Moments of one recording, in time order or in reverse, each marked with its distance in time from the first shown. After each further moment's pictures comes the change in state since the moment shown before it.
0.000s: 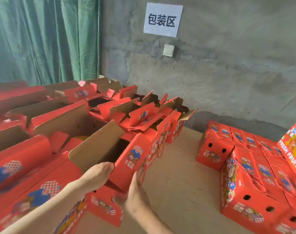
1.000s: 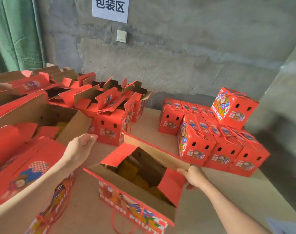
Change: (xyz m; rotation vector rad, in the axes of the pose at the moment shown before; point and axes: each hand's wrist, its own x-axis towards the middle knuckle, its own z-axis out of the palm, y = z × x) left_hand -0.054 0.010 -0.010 -0.402 0.256 0.202; right_hand -0.183 0.124 -0.114 -0.075 0.356 0.623
